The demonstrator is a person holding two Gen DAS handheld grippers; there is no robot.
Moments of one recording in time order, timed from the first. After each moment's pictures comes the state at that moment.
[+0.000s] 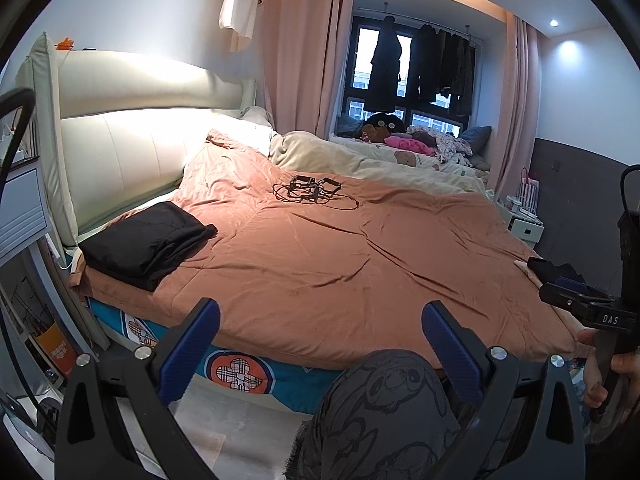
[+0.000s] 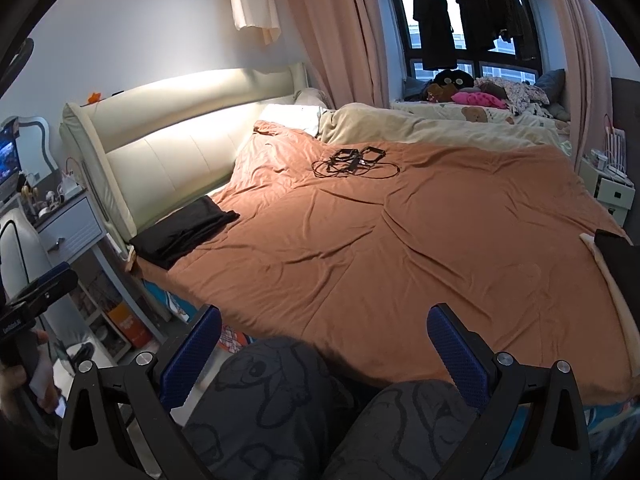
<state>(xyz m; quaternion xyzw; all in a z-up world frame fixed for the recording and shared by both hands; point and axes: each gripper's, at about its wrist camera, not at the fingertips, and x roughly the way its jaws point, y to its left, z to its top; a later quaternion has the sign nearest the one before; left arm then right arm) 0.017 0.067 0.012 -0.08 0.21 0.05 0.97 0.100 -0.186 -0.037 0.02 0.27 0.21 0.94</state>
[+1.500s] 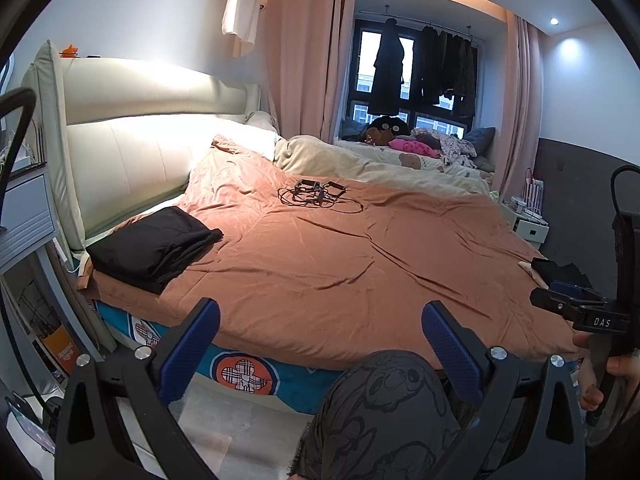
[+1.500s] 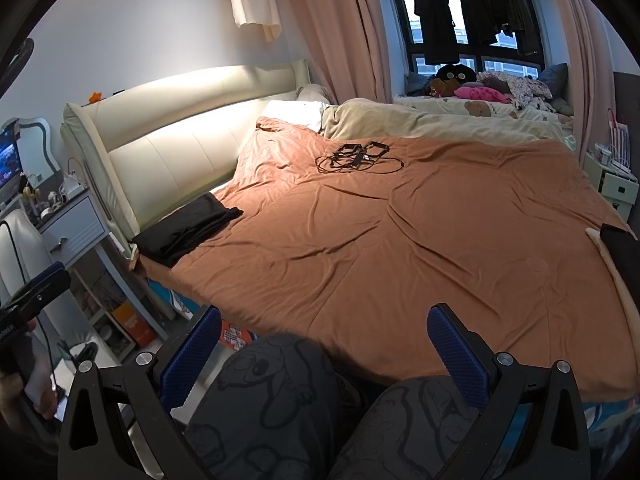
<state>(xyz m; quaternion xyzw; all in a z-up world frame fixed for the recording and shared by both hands) 0.006 0.057 0.019 -0.07 0.21 0.06 0.97 0.104 -0.188 -0.042 0.02 0.28 0.22 0.94</state>
